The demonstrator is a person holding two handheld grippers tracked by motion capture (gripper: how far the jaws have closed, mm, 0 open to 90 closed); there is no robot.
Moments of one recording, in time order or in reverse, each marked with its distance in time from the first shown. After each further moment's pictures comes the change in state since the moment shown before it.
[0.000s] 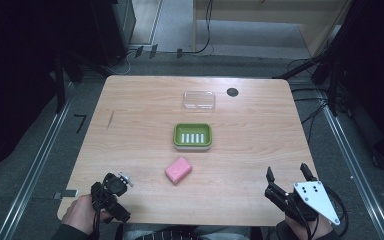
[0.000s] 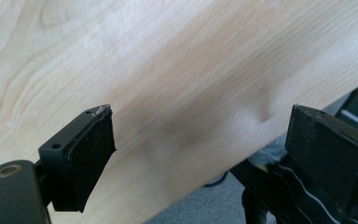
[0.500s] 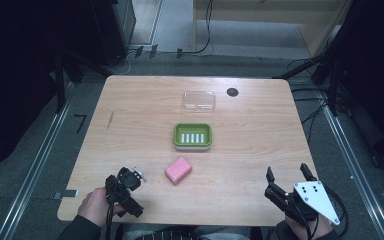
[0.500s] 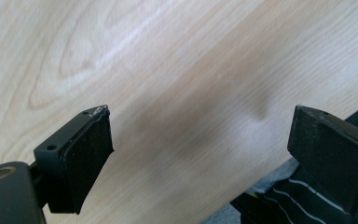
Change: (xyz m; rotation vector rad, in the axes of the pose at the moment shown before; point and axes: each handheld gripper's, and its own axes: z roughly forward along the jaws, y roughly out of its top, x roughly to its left) left arm -0.014 0.029 -0.002 -0.041 -0.010 0.064; right arm 0.000 0.000 0.000 0.001 0.001 -0.002
